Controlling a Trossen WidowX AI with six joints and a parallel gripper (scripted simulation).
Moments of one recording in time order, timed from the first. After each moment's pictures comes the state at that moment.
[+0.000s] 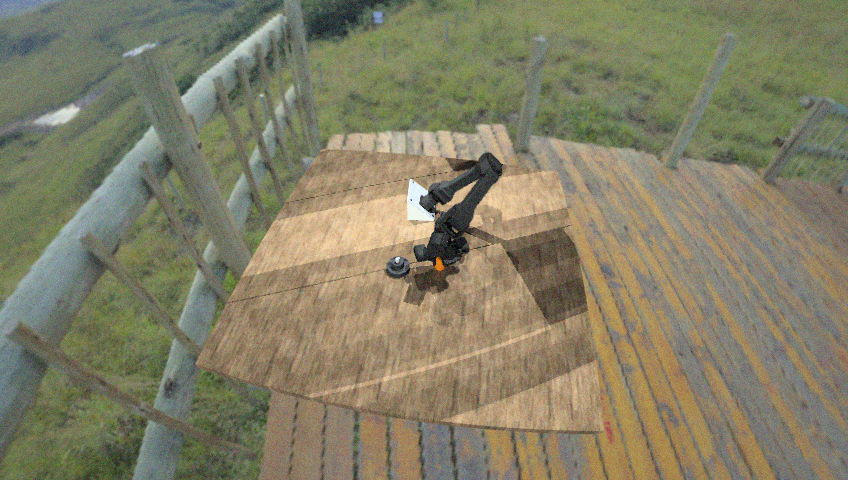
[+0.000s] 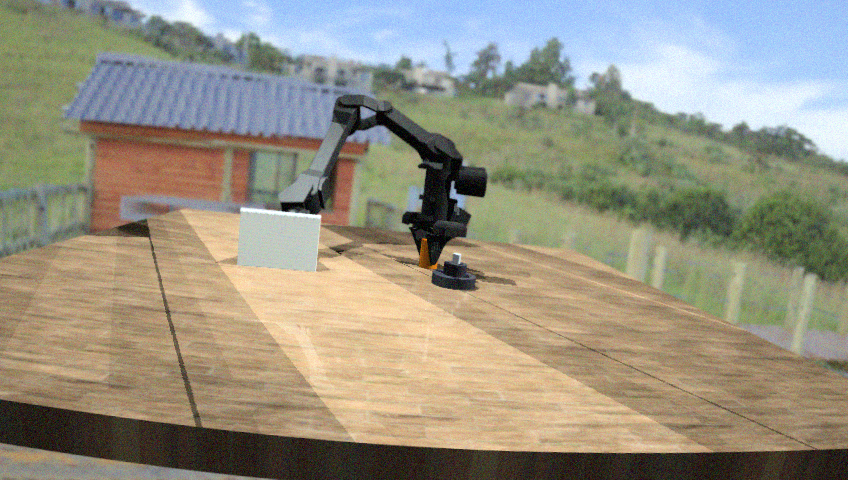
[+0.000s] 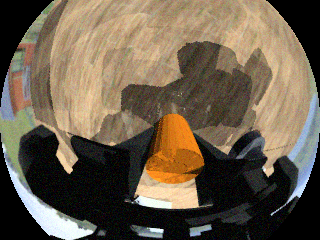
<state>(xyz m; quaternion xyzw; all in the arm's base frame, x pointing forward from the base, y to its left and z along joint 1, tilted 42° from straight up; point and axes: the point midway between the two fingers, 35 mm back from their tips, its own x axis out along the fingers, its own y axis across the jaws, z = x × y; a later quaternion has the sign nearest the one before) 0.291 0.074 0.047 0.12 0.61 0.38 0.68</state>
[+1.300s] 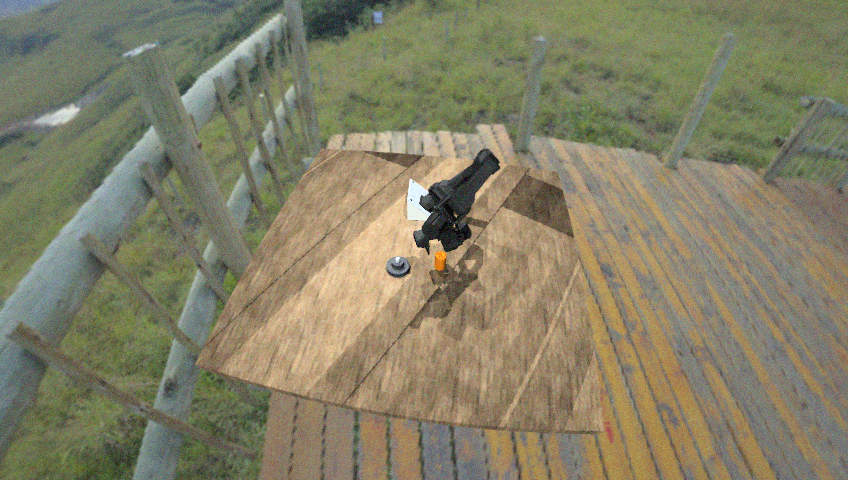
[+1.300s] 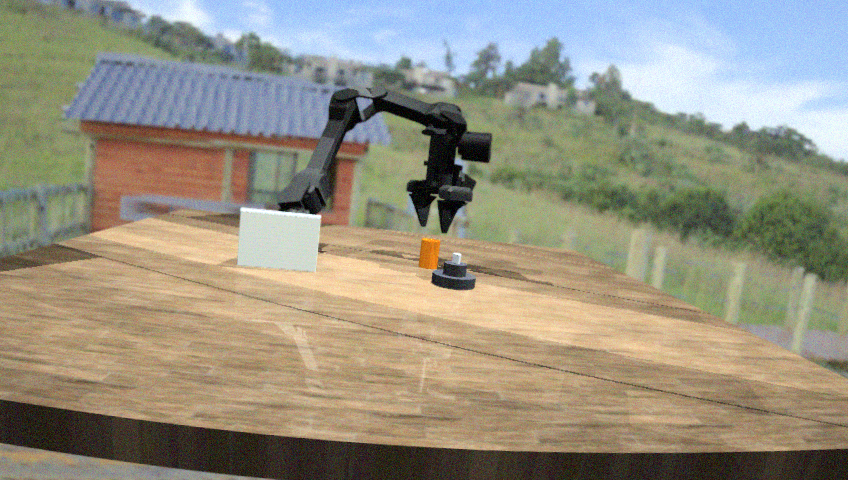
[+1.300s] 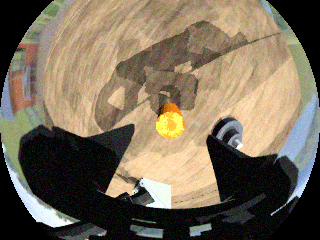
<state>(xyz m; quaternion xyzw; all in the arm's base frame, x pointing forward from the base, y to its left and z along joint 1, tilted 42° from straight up) 0.296 0.025 0.101 0.12 0.61 0.38 0.68</state>
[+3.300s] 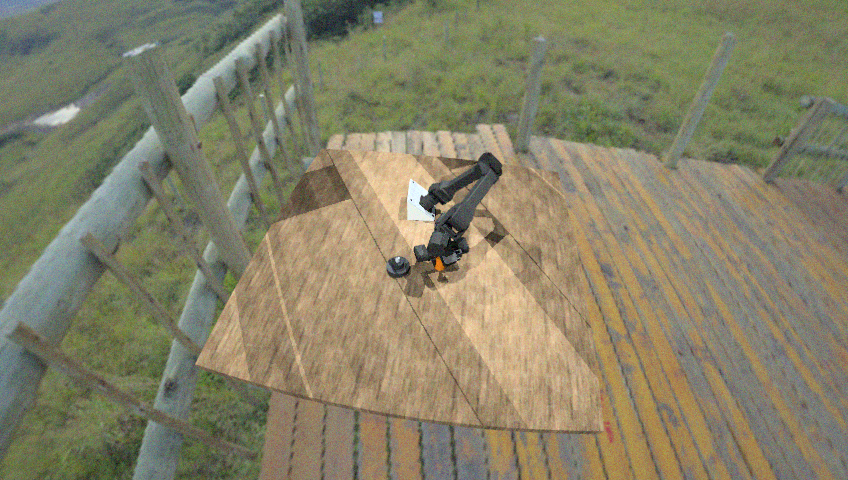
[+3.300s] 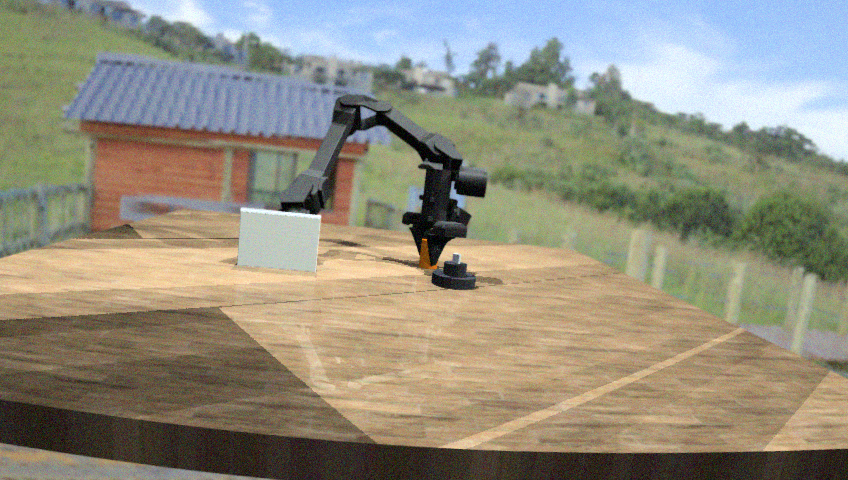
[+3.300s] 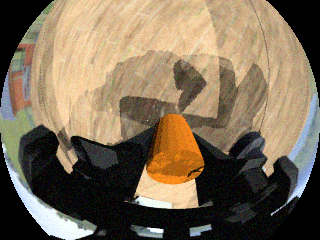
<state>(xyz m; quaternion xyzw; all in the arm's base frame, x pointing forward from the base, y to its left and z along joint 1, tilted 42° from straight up) 0.291 0.075 0.046 0.12 0.61 0.38 0.68</state>
